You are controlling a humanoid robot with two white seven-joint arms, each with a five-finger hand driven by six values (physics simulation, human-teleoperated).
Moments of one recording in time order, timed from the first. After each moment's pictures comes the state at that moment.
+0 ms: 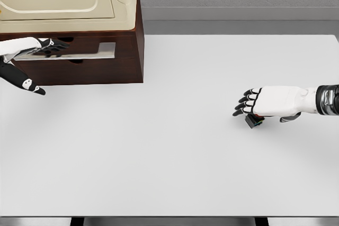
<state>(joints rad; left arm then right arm) -1.10 1.30 -1.22 -1.75 0.52 0.08 -0.38 -0.65 -1.00 0.78 -1.65 0.50 -0.61 0.61</state>
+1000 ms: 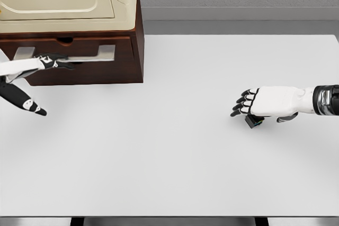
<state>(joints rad) -1.06 1.35 -1.27 -1.78 0.60 -0.01 -0.43 -0.65 -0.99 0.78 -1.65 0.50 -0.61 0.61</state>
